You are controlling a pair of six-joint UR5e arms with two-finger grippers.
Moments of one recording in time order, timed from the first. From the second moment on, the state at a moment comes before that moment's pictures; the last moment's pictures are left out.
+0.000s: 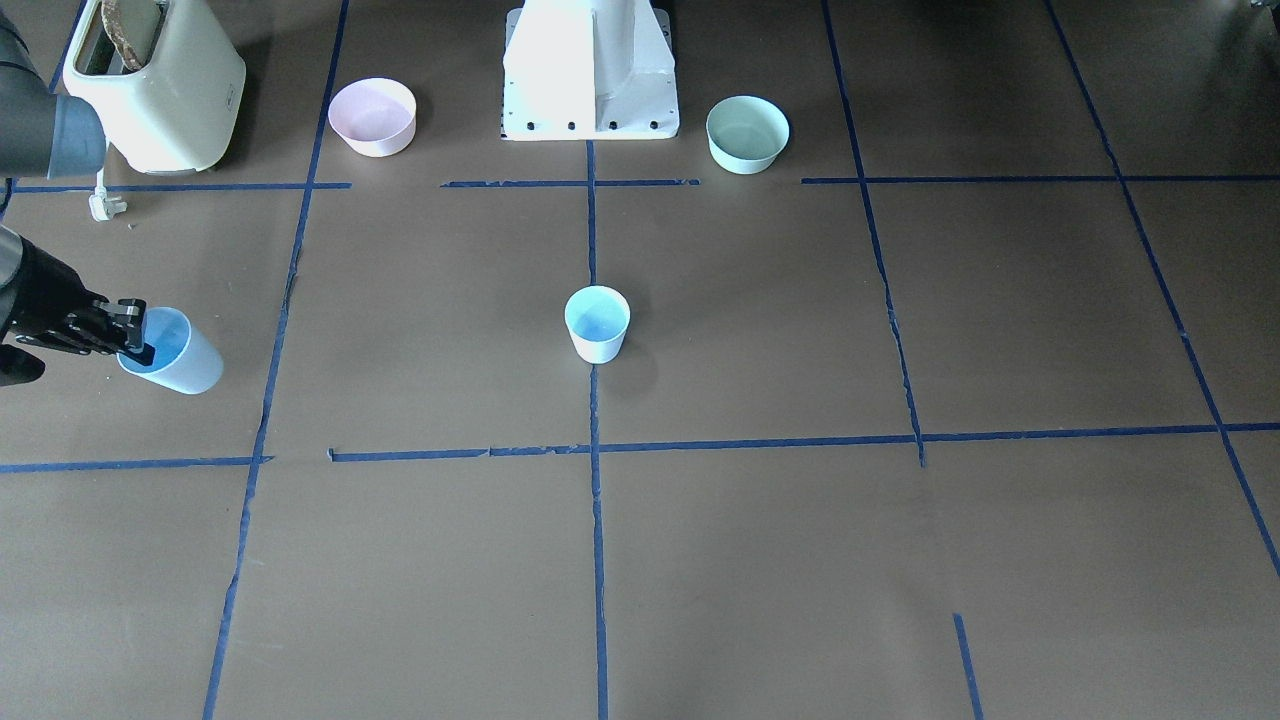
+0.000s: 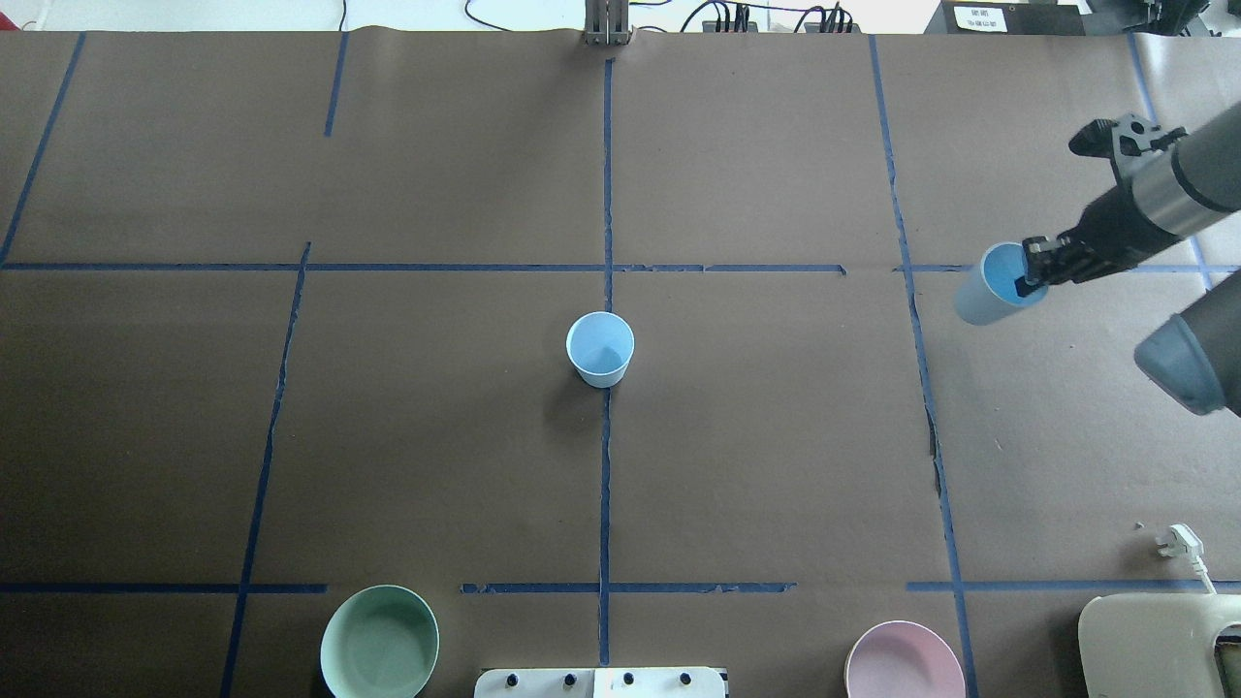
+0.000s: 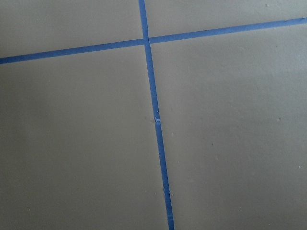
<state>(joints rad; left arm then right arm) -1.58 -1.42 -1.86 -1.39 -2.37 0.15 1.04 -1.37 1.72 -1.32 2.32 0.78</state>
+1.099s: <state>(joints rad) -1.57 -1.42 -1.87 -1.39 -2.37 0.12 0.59 -0.79 1.73 -1.70 1.93 1.54</state>
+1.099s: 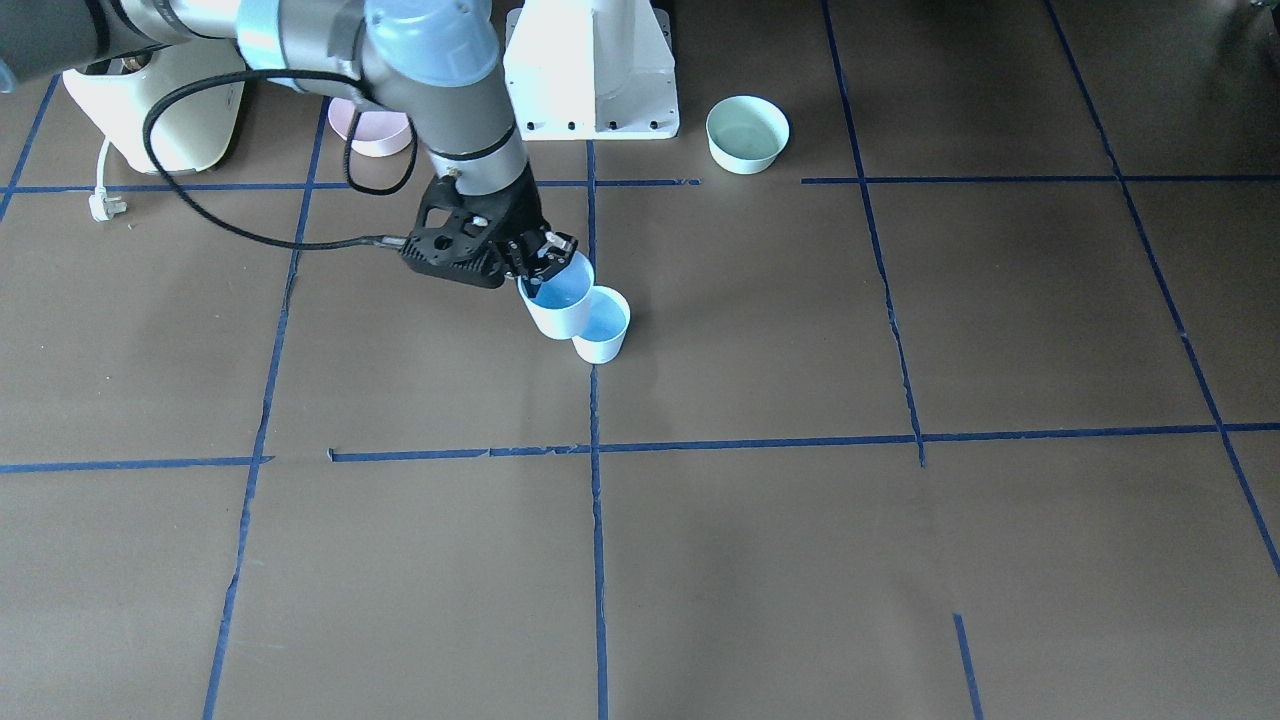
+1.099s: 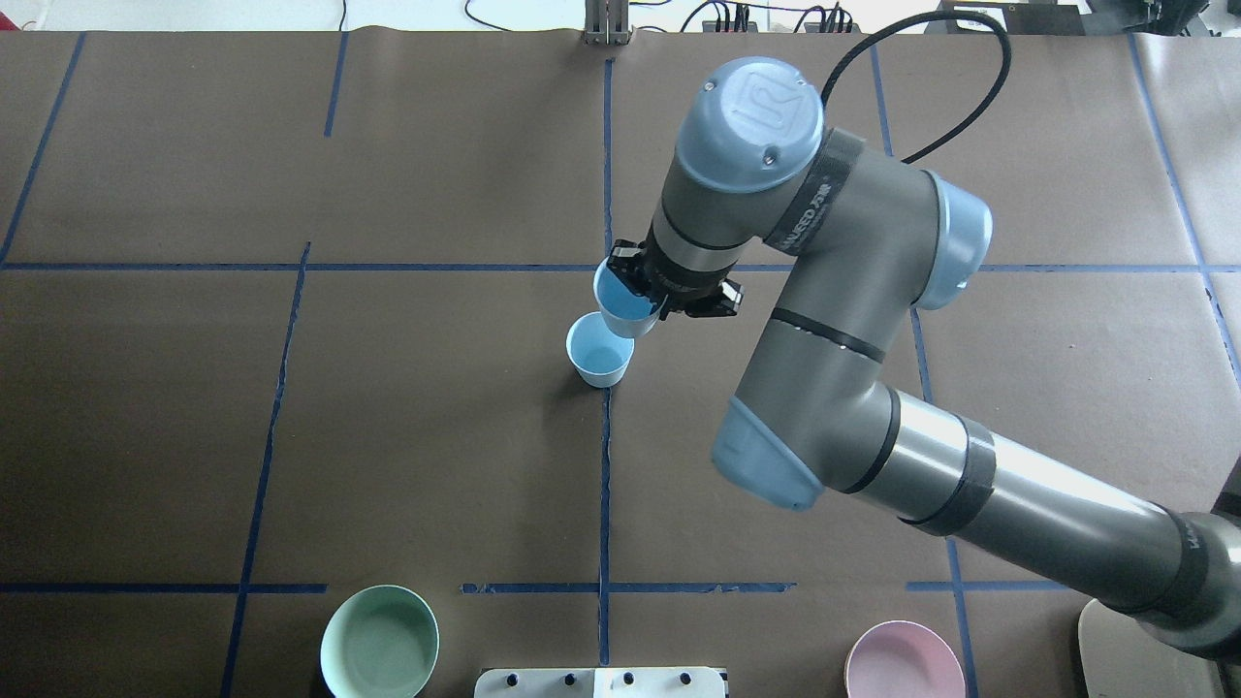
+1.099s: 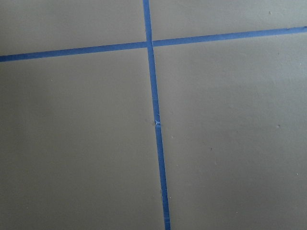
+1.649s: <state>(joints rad) -1.57 -1.43 -1.87 -1.39 -2.39 0.11 0.53 -0.75 1.71 -1.73 1.88 1.58</state>
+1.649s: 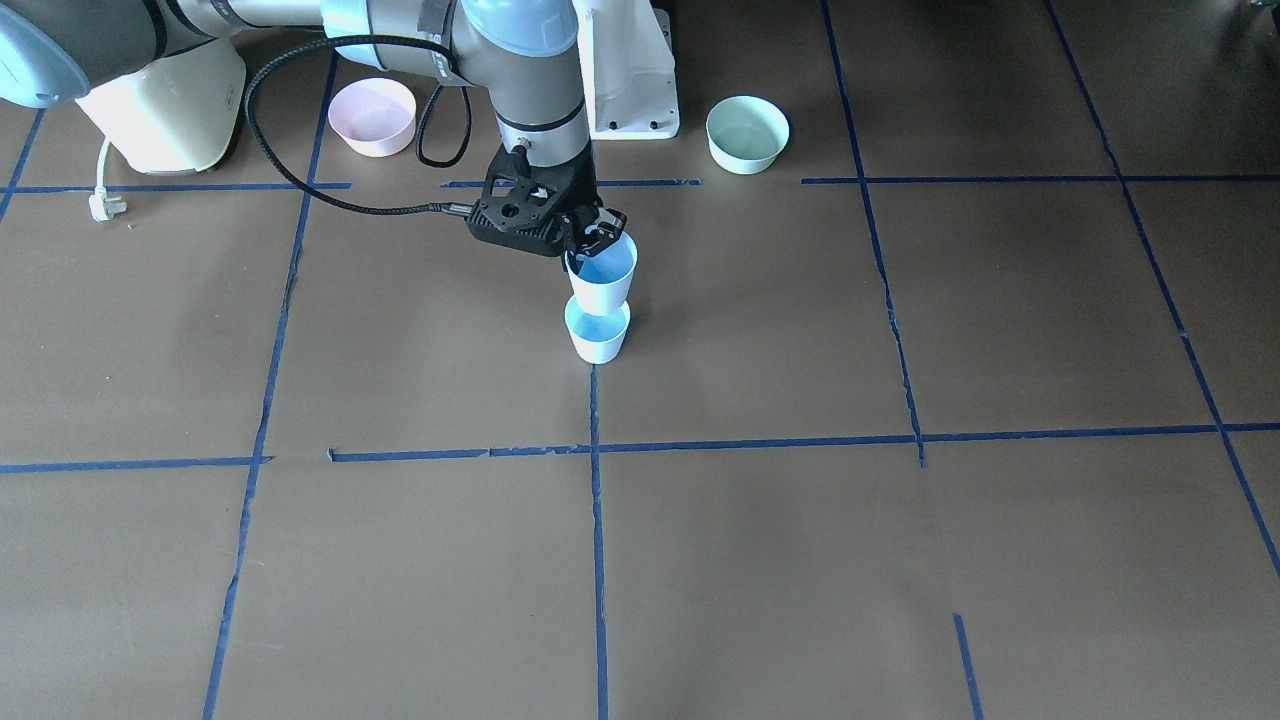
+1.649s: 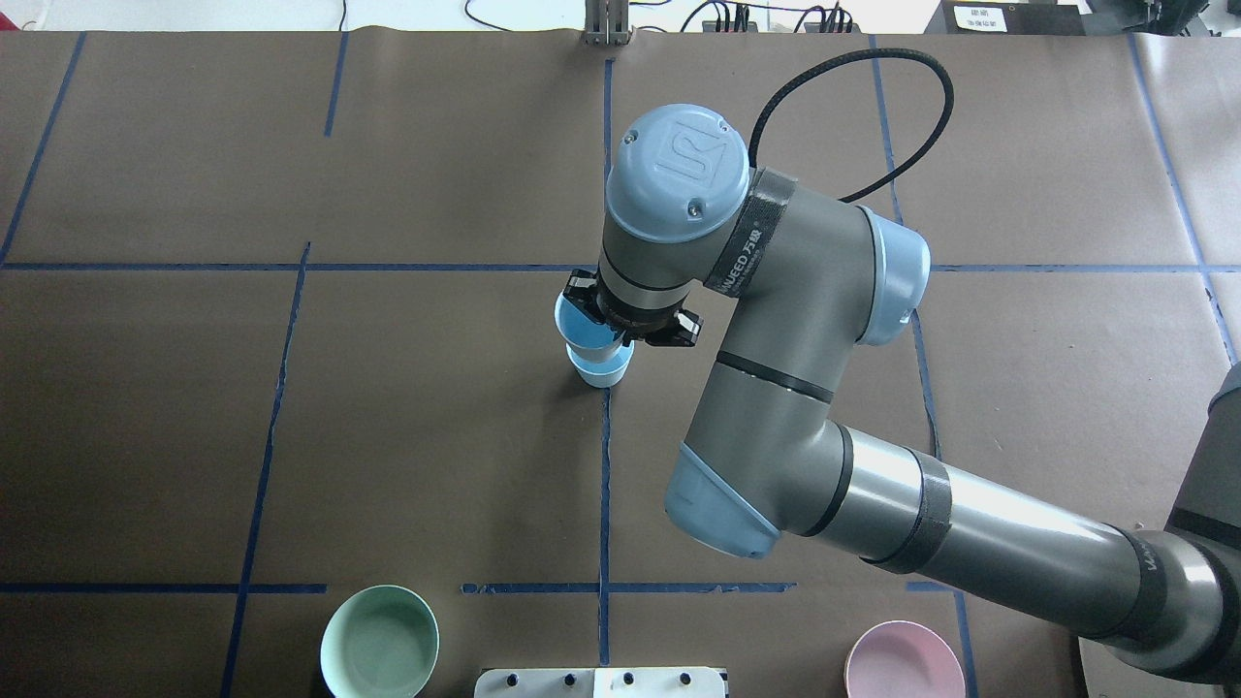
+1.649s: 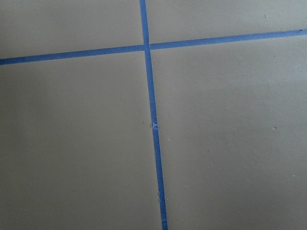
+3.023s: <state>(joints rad) -1.57 -1.42 -1.85 -1.39 -2.38 0.11 0.89 -0.94 1.71 -1.72 2.17 0.98</state>
